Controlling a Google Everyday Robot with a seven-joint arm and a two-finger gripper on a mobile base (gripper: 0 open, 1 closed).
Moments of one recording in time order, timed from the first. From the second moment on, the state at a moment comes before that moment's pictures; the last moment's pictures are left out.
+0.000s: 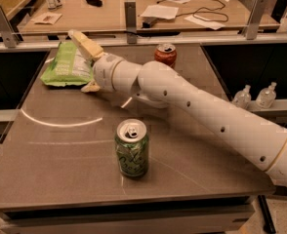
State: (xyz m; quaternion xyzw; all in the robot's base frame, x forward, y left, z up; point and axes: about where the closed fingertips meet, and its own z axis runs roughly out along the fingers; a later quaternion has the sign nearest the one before) arm 0.672 0.173 0.900 -0.69 0.20 -0.17 0.68
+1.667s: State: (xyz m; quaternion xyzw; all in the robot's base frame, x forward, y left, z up) arm 0.673 0.165 0.933 -0.66 0.15 -0.18 0.71
